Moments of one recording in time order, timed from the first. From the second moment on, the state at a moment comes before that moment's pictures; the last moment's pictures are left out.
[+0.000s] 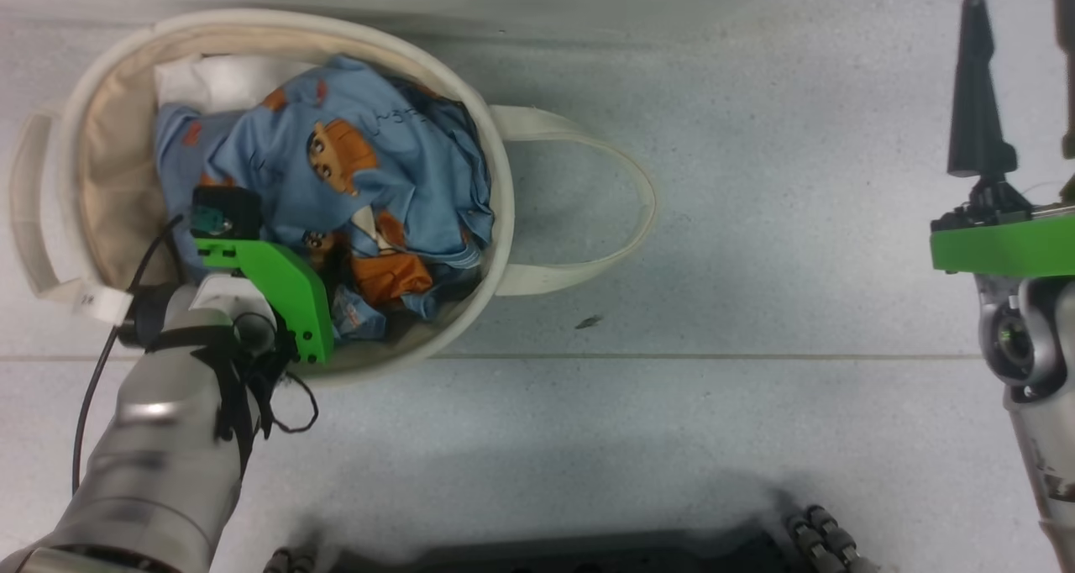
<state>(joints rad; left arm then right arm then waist) -0.97 0.12 -0.38 1.29 -0.45 -0.07 0.05 -0.51 -0.36 0.13 0.02 0.38 0.13 -0.25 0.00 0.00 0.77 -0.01</state>
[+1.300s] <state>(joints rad) -0.96 0.11 -0.41 1.30 -0.49 -0.10 -0.21 -0.46 -0.35 0.12 0.05 0.42 0.13 -0.26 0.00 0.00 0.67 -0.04</state>
